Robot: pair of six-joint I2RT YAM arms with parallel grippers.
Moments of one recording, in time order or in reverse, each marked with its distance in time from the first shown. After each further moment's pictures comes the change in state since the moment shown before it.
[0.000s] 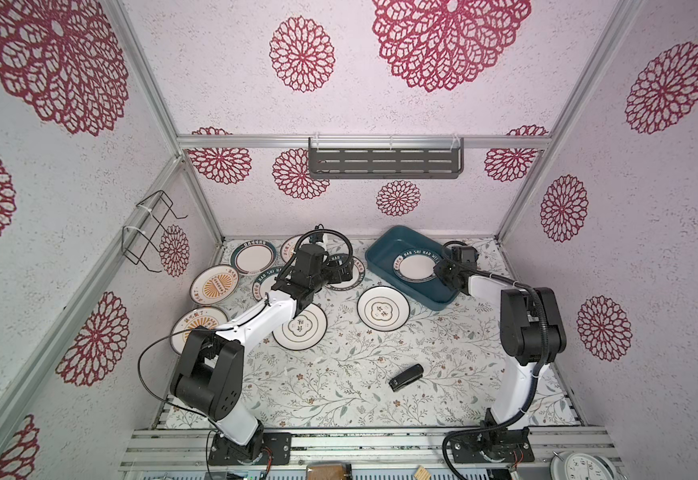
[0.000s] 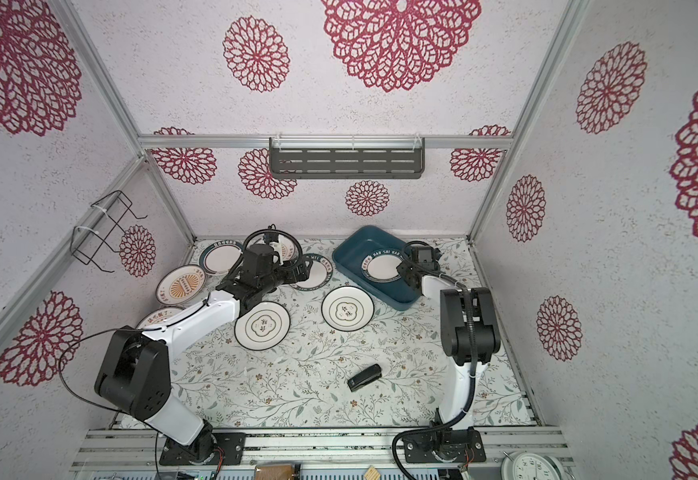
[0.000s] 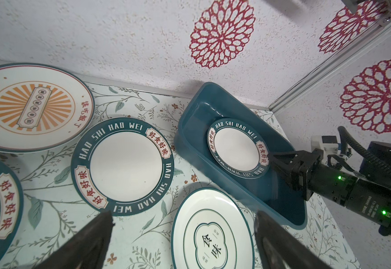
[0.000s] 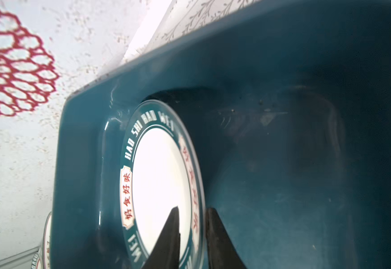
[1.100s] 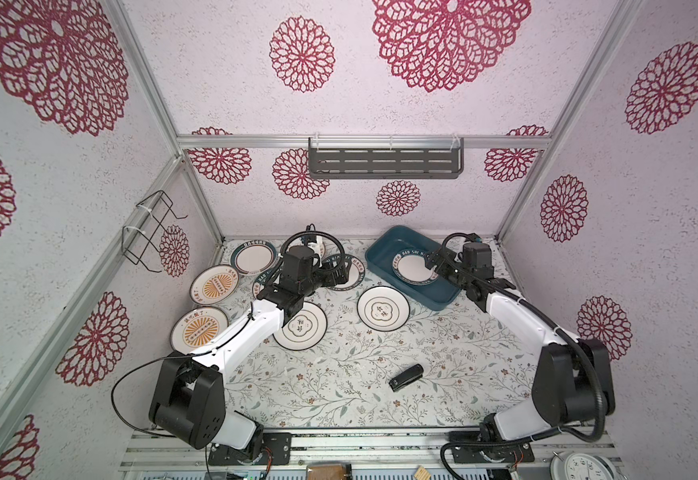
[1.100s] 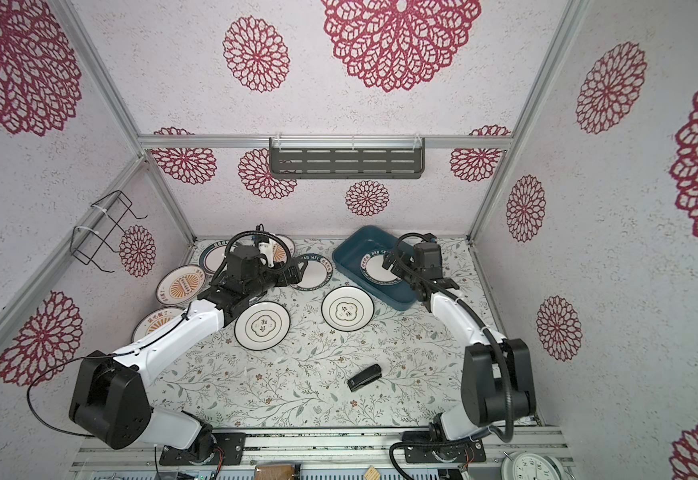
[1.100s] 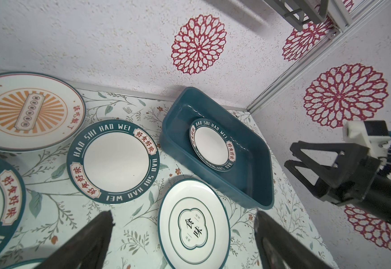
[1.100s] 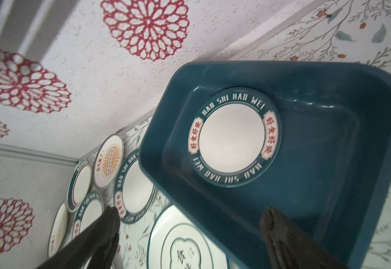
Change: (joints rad) left arm 0.006 -0.162 -0.065 -0.050 0.094 -0.023; right arm 0.100 -0.518 -0.243 -0.075 -0.115 -0.272
